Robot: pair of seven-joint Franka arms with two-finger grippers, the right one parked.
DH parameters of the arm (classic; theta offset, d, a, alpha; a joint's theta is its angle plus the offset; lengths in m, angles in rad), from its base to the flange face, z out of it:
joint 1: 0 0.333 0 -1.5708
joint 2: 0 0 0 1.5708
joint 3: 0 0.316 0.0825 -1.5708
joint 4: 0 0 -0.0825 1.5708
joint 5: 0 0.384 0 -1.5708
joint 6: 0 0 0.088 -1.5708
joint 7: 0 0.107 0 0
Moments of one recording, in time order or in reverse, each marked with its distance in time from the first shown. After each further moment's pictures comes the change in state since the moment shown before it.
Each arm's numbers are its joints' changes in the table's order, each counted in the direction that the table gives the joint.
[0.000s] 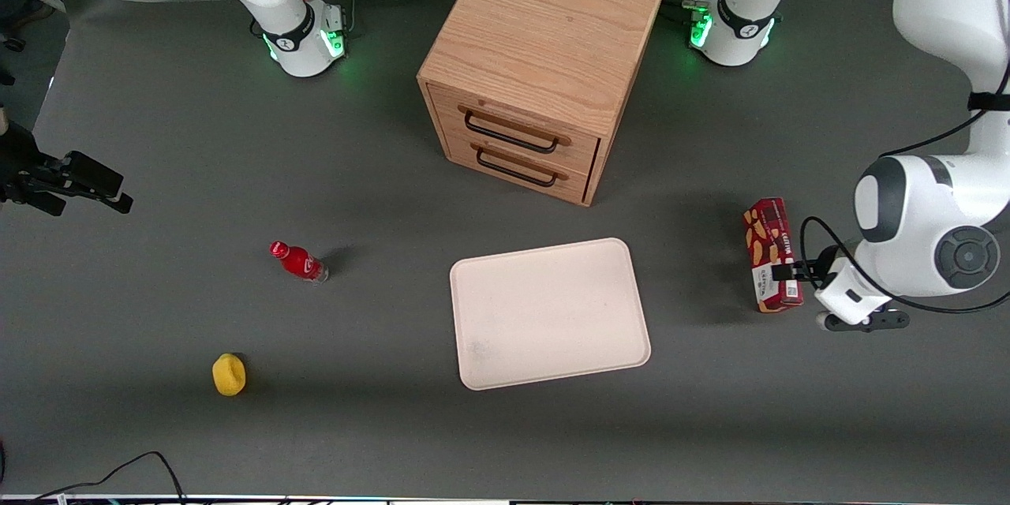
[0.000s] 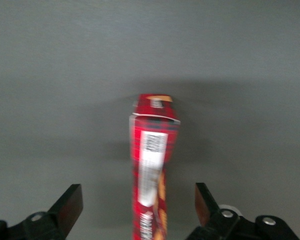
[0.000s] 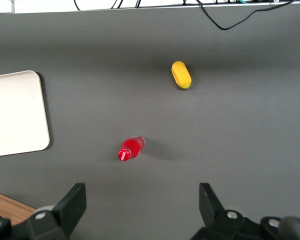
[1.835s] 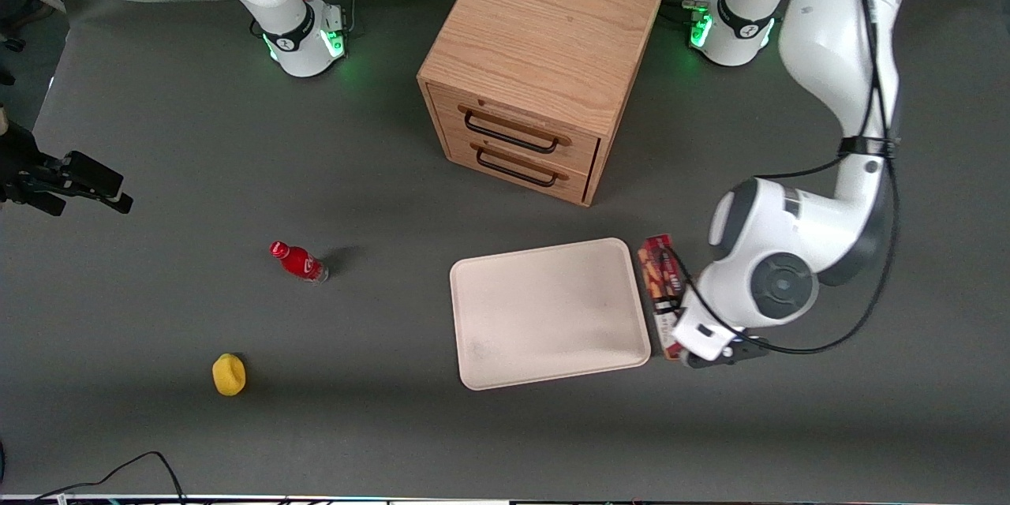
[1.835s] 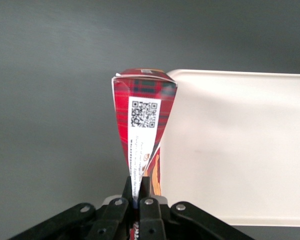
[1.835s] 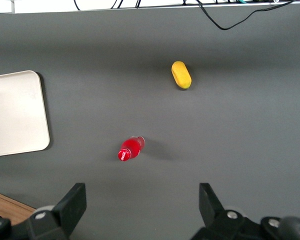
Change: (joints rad) arm -0.360 0.254 -0.030 -0.513 -0.052 0.178 -0.500
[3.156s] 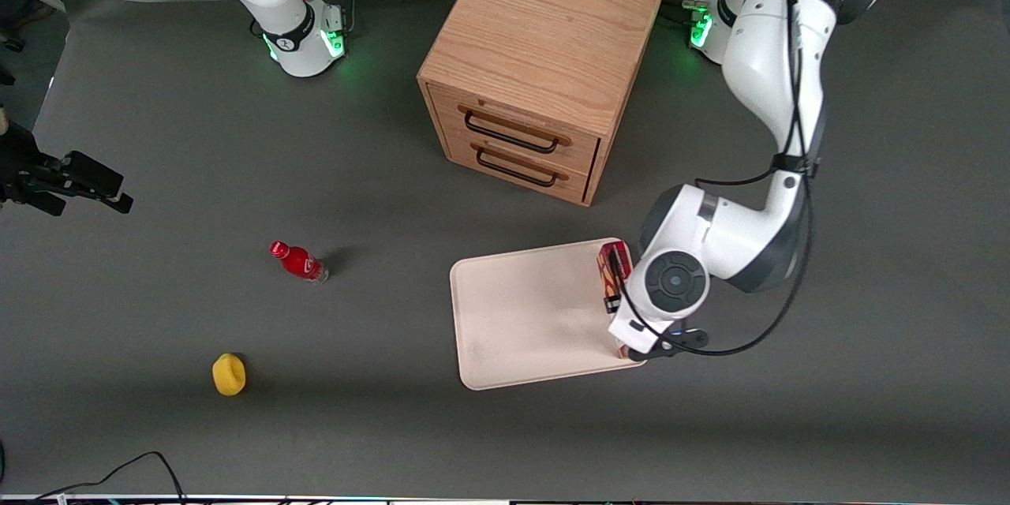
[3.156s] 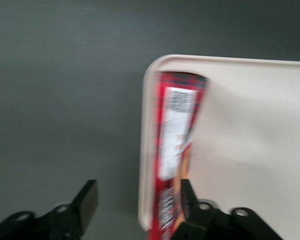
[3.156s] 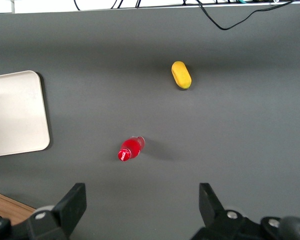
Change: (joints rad) arm -0.067 0.088 0.021 -0.124 0.101 0.129 -0.120
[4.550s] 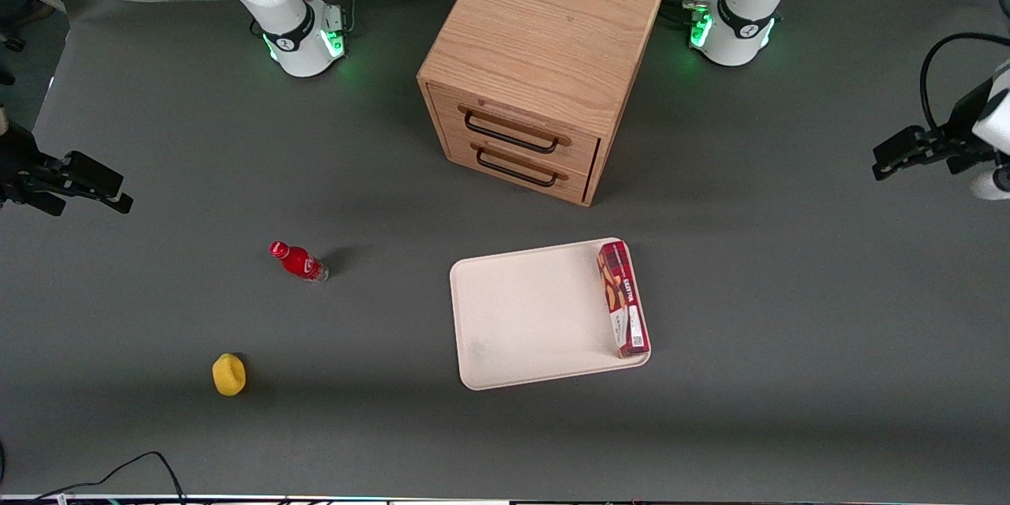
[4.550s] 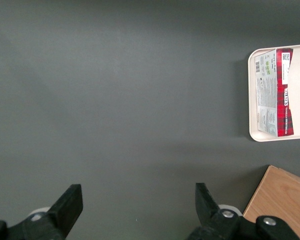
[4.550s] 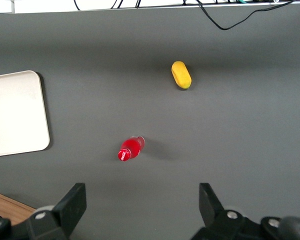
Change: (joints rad) arm 0.401 -0.841 0.011 0.550 -0.051 0.101 0.593
